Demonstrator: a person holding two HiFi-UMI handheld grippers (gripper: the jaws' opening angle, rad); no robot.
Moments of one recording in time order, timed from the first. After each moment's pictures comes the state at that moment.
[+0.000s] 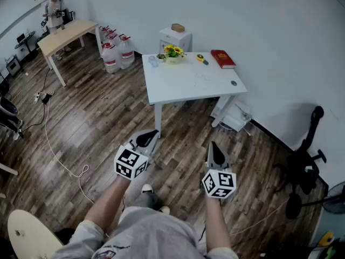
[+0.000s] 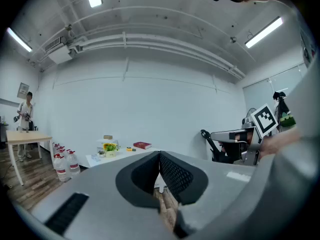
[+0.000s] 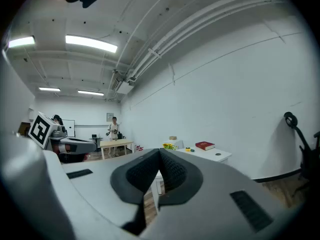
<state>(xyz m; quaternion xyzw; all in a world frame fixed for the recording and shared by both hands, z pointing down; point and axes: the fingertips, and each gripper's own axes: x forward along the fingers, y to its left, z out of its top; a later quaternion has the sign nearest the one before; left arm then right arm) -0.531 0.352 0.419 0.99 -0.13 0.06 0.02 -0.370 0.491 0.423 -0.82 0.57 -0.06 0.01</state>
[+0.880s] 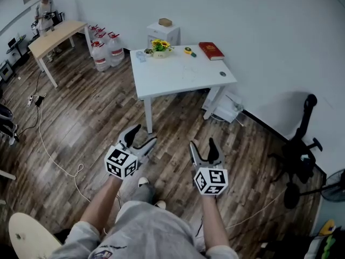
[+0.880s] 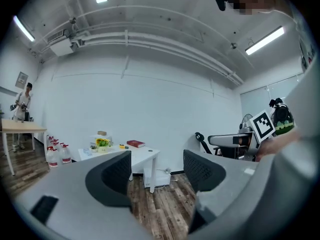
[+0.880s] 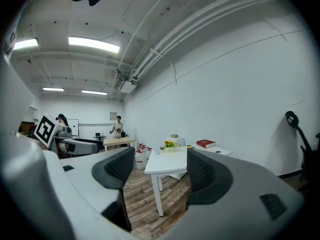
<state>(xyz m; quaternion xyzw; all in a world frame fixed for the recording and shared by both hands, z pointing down) -0.520 0.395 0.437 0.99 -0.10 0.05 0.05 -0.370 0.529 0.434 -0.81 0.59 -0.06 0.01</state>
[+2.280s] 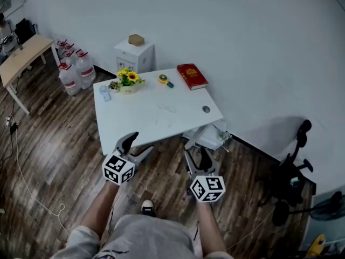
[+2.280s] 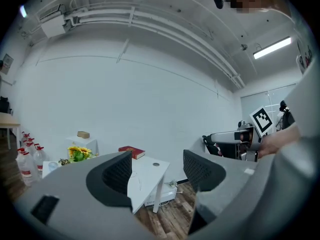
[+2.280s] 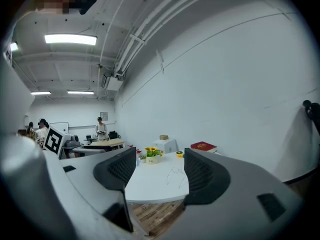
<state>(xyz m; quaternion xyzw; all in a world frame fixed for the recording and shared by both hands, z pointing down) -0.155 0.112 0.456 1.00 -0.04 0.05 0.07 -0.033 0.255 0.443 -0.81 0.57 -0.10 0.02</state>
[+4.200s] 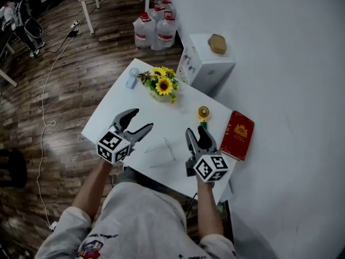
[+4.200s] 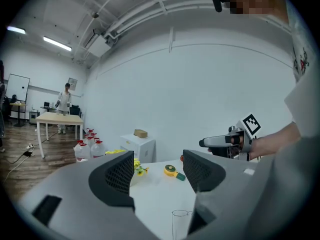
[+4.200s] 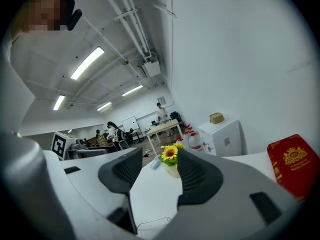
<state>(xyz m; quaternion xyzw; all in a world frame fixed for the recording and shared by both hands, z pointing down) 0.077 -0.190 0.529 0.90 -0.41 0.07 0.12 0.261 -0.190 0.542 -0.47 0.85 -0.21 0.00</state>
